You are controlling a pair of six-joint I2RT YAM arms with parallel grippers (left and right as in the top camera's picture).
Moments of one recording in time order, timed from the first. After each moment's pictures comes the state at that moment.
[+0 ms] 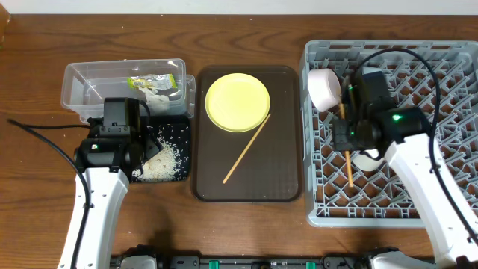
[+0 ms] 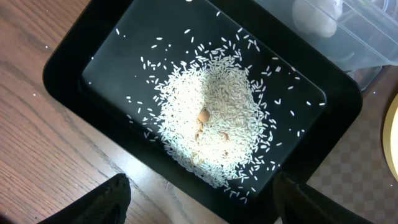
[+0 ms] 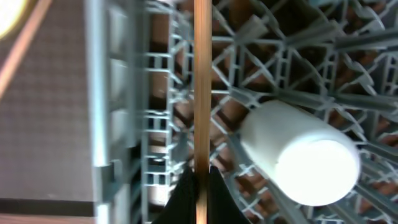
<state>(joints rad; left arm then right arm) 0.01 1.21 0.98 -0.99 -0.20 -0.65 0.21 1.43 1.19 -1.05 0.04 0.17</state>
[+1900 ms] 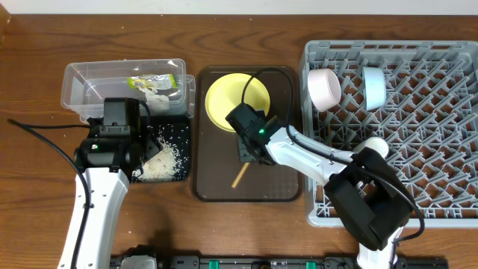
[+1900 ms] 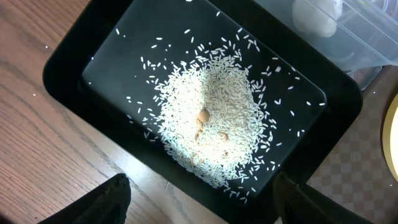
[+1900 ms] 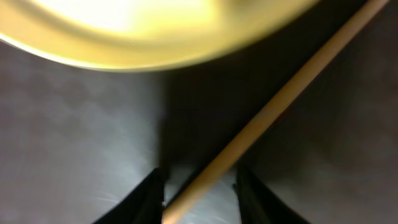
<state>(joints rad) 0.01 1.21 0.98 -0.99 -0.20 -0.65 0.76 1.98 1.26 -0.61 0.11 0.60</state>
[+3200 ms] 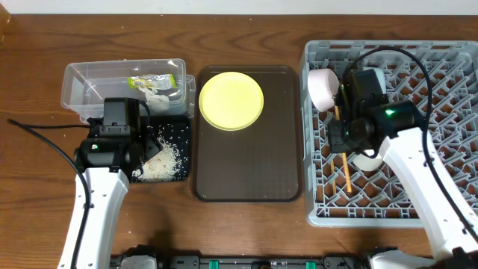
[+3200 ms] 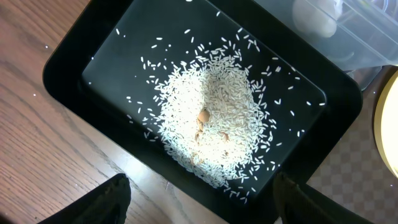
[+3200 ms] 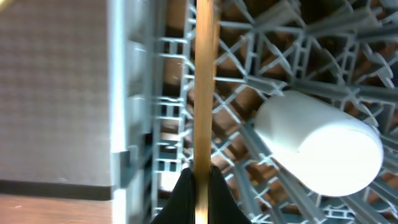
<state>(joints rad) 0.01 1.21 0.98 -0.99 -0.20 -0.65 0.25 1.46 1.21 -1.10 0.05 0.19</state>
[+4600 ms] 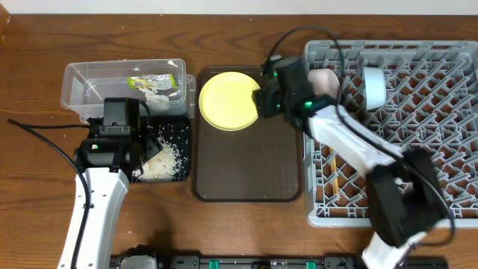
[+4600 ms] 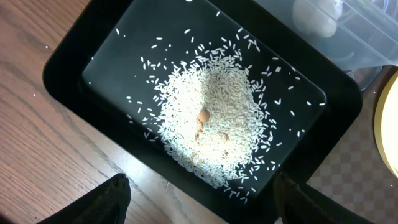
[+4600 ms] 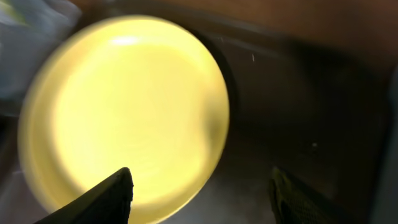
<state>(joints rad) 0.01 1.21 0.98 -0.99 -0.20 -0.65 0.49 1.91 1.25 -0.19 -0.05 0.18</state>
